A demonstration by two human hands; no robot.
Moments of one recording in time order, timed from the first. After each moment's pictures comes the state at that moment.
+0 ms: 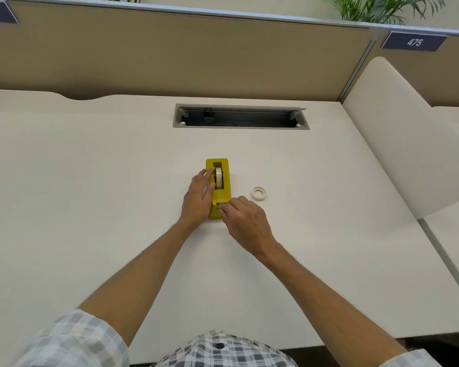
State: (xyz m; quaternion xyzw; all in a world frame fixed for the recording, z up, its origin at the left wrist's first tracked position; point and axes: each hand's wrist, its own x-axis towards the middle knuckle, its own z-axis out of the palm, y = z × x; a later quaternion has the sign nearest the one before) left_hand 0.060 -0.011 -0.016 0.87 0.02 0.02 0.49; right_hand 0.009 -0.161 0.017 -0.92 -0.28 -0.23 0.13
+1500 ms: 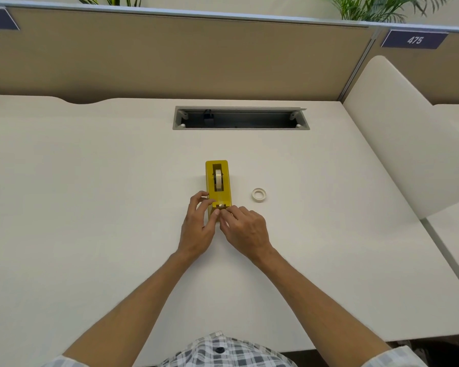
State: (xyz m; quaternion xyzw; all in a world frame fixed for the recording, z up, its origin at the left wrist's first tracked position) left_hand 0.009 -0.015 -0.040 0.86 -0.02 0.11 0.49; right_hand 0.012 -0.162 -0.021 -0.90 -0.28 -0.31 0.10
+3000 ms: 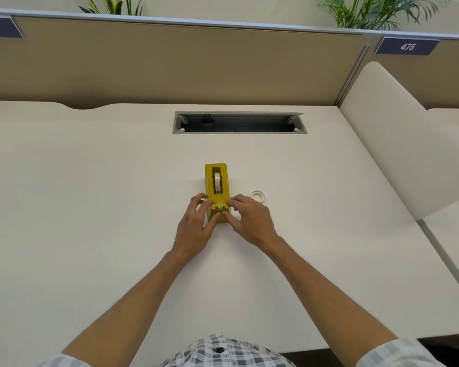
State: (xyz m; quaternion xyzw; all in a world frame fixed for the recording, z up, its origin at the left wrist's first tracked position) left_hand 0.009 -0.005 -0.032 0.92 -0.07 0.11 0.36; right_hand 0.031 -0.177 0.000 -0.94 -0.20 -0.11 0.24
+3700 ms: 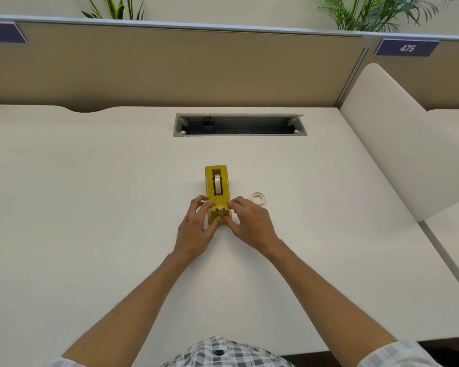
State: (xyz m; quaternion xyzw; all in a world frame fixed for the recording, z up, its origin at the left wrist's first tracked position) left_hand 0.006 -0.008 -0.027 0.92 -0.05 0.09 0.37; right_hand 0.028 -0.178 0.000 -0.95 -0.22 -0.10 0.20
